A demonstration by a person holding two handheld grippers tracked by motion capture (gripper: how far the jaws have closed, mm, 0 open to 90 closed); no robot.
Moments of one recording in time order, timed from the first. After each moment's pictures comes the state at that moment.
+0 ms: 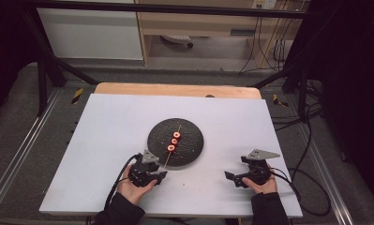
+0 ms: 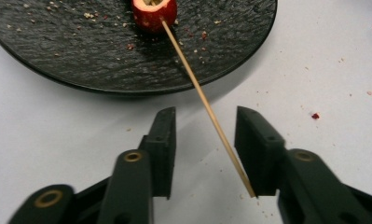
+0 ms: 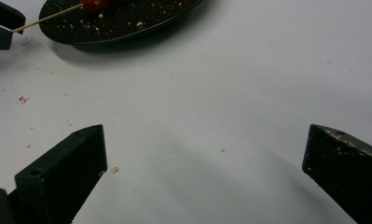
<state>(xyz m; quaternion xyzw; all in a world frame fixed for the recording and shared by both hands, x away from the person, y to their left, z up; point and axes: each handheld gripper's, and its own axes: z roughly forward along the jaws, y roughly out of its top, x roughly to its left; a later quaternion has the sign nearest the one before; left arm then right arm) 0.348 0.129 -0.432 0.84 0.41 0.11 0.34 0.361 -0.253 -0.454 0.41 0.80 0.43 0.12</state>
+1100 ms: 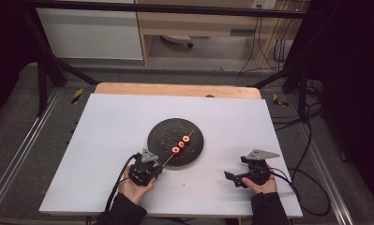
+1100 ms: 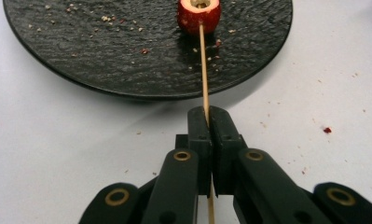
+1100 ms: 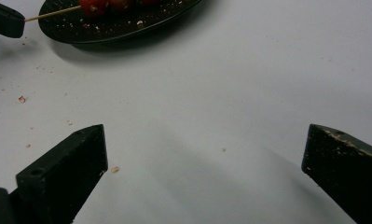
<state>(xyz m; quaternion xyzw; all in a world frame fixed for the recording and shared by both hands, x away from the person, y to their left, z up) 0.348 0.132 -0.433 0.83 0.42 0.12 0.35 0.362 -0.252 -0.455 0.40 0.80 0.43 0.12</state>
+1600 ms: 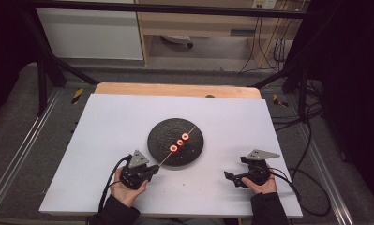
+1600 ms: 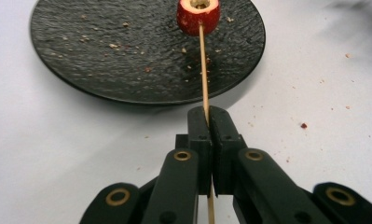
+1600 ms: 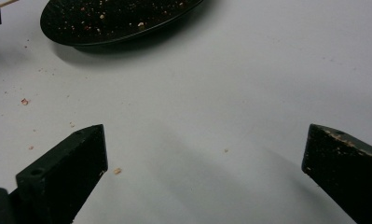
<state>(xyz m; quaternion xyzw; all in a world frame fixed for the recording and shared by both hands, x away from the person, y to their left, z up) 0.336 0.157 -0.425 0.82 0.38 0.13 0.41 0.361 -0.251 -0.454 0.41 0.79 0.44 0.11</state>
